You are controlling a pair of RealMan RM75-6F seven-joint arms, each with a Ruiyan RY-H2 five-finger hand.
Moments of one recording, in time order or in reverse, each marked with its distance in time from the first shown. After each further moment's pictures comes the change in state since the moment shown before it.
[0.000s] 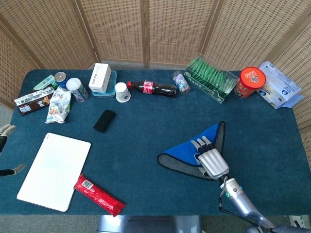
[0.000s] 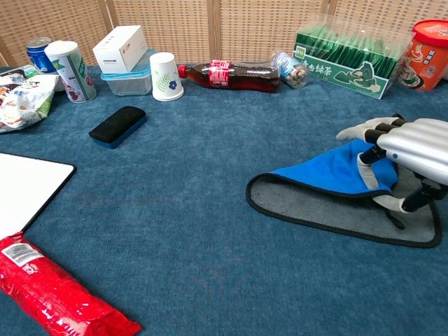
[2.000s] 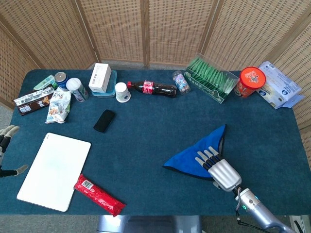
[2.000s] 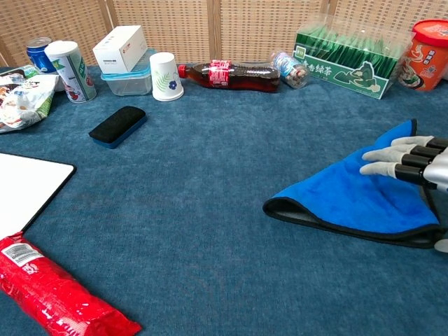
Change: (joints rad) left arm -0.008 -0.001 0.007 -0.009 0.003 -0.009 0.004; right arm -0.072 0.129 -0.092 0.041 -0.257 0.022 0.085
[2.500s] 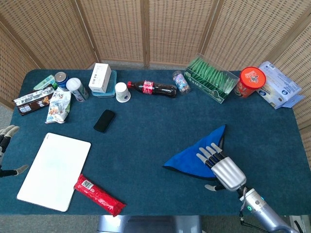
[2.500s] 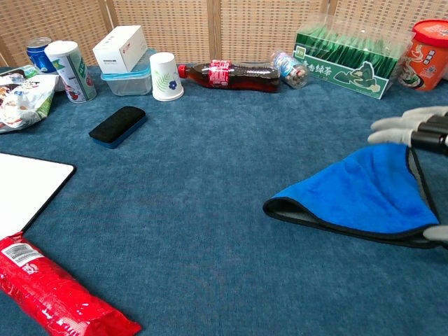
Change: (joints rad) left arm -0.002 0.003 0.002 0.002 0.006 -0.006 -0.012; right arm -0.013 0.081 0.023 -0.084 -0.040 0.082 0.110
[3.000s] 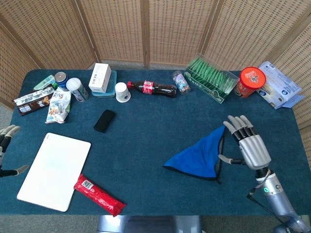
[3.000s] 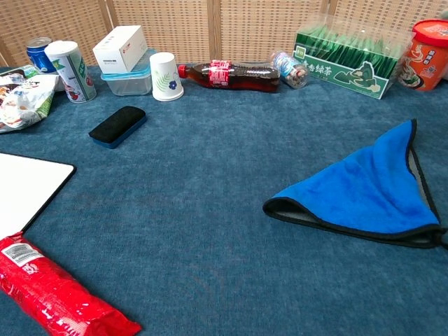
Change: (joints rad) left arm -0.001 -0.002 0.002 0.011 0.019 0.001 -0.024; right arm -0.049 -0.050 0.171 0.187 0.132 0.212 0.329
